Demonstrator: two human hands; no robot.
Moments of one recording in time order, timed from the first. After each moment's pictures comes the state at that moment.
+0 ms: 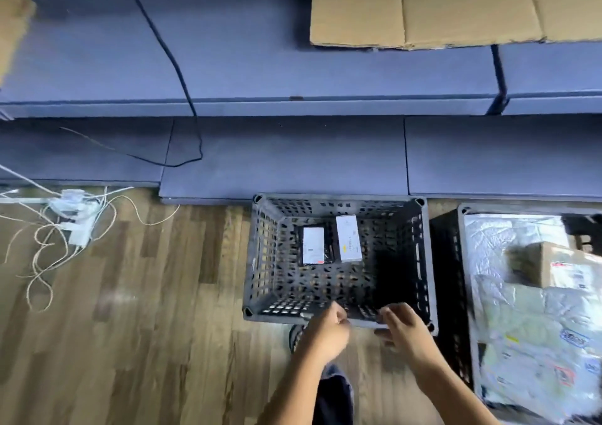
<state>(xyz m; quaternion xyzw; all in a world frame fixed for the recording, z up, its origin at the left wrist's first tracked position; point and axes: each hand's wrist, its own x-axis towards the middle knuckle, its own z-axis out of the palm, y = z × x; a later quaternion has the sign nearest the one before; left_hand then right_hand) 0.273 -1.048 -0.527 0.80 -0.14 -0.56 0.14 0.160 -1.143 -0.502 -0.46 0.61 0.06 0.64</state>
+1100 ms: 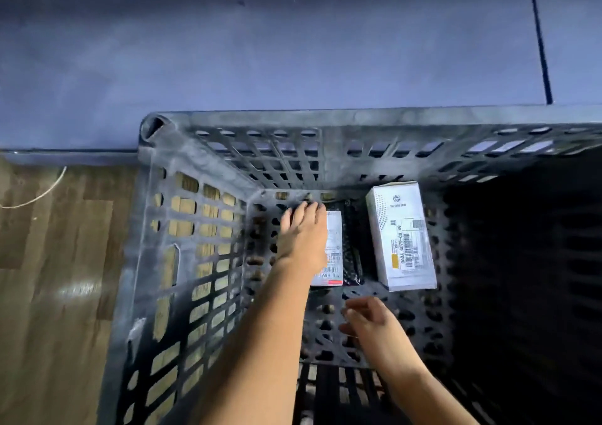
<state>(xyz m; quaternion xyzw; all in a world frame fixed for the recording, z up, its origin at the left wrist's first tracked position) 0.445 -1.130 -0.944 0.84 -0.45 -0.29 -0.11 0.278 -1.127 -0.893 -0.49 0.58 0.15 0.63</state>
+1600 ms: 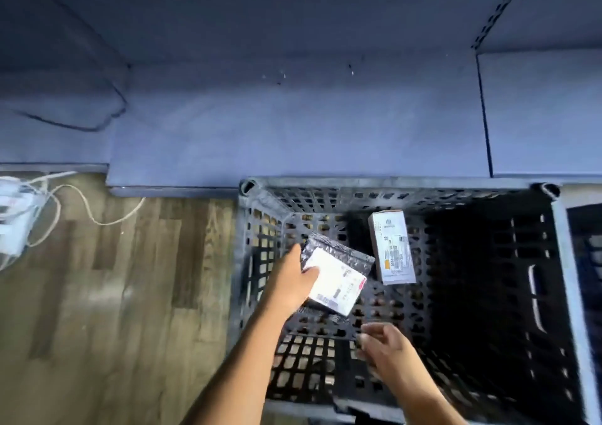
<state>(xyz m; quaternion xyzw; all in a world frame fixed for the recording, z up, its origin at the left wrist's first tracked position) 0.449 -1.070 -0.740 0.85 -0.14 -0.47 0.18 0.270 -1.111 -0.739 -0.43 0.61 0.15 0.65</state>
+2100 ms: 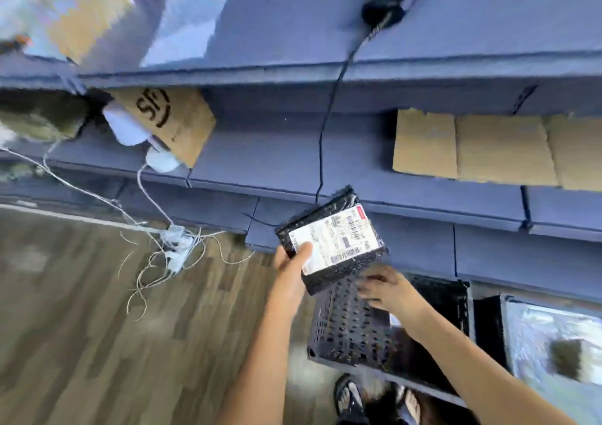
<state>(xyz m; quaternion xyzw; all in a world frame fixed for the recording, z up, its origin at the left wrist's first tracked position) 0.460 -1.028 -0.261 0.62 0.11 -0.33 0.70 0.339 -1.151 -0.277 -0.54 0.41 0.09 0.73</state>
